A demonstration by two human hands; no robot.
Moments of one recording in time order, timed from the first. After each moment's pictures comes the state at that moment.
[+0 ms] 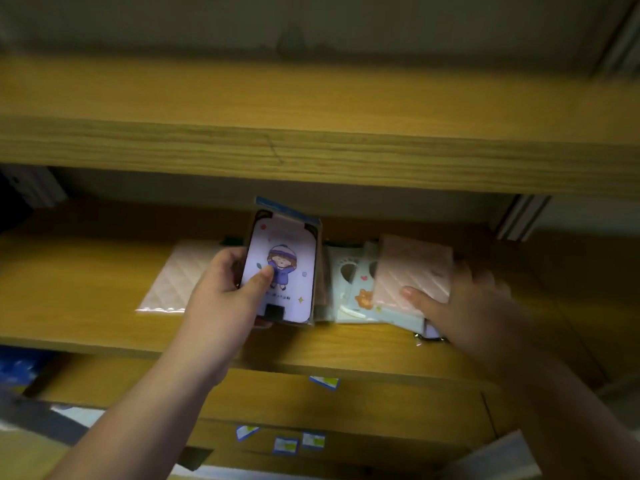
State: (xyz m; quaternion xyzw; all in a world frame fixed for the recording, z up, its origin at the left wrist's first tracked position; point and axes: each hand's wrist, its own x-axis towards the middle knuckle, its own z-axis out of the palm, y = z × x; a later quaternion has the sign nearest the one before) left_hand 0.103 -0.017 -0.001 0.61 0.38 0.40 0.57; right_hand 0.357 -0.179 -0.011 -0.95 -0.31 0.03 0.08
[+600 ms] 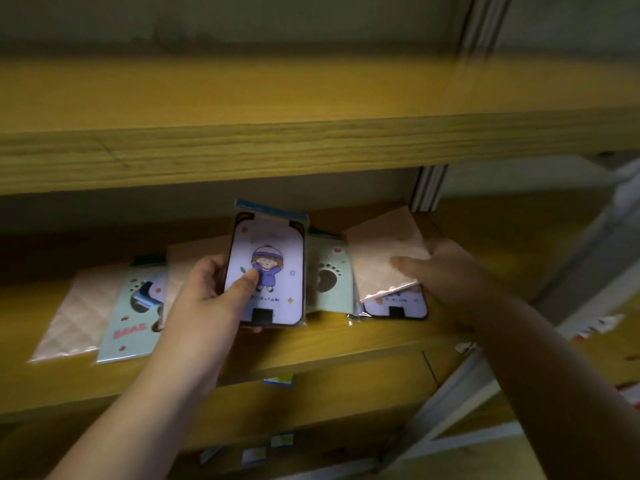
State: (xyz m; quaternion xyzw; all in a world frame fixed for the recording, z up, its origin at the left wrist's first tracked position) left_hand 0.155 -0.049 0.000 0.61 0.33 0.34 0.64; right_hand 0.393 -0.227 0.010 -0.86 -0.21 0.15 0.43
